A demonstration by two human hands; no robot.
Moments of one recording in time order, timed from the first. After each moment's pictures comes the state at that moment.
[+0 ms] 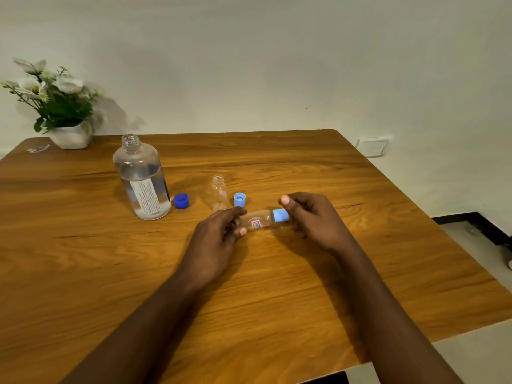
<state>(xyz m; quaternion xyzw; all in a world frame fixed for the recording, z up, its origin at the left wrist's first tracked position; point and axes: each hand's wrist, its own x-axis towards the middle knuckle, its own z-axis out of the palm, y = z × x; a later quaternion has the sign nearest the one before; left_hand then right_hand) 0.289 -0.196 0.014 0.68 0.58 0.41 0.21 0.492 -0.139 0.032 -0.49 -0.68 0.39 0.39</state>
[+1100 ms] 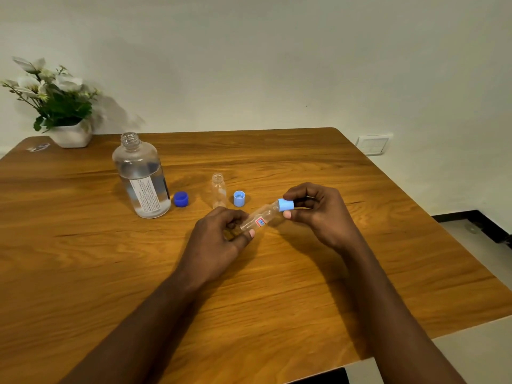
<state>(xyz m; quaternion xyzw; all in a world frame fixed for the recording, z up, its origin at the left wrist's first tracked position) 0.292 -0.197 0.013 0.66 0.59 0.41 0.21 0.501 -0.138 0.036 -0.42 -0.65 0.44 0.45</state>
